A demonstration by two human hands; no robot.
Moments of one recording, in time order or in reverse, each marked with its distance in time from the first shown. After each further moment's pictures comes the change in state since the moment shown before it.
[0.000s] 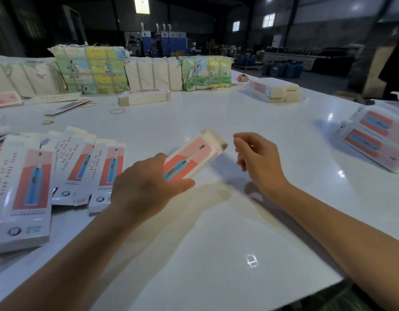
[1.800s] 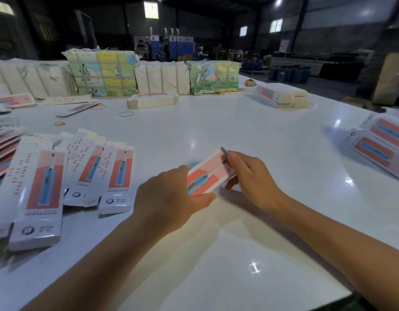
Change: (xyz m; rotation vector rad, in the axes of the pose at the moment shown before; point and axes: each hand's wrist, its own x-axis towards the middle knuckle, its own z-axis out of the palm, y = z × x) left_hand -0.011 0.022 0.002 0.037 -0.020 0.086; right_hand -0.018 -0.016 0.023 -0.090 -0.295 0.030
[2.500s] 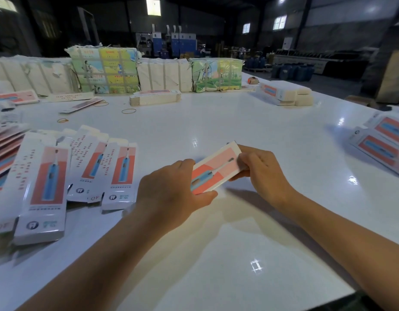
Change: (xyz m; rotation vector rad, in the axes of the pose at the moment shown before) left_hand -0.001 -0.005 0.002 0.109 0.092 0.069; right_hand 0.003 0.003 -0.010 0.207 0.021 0.013
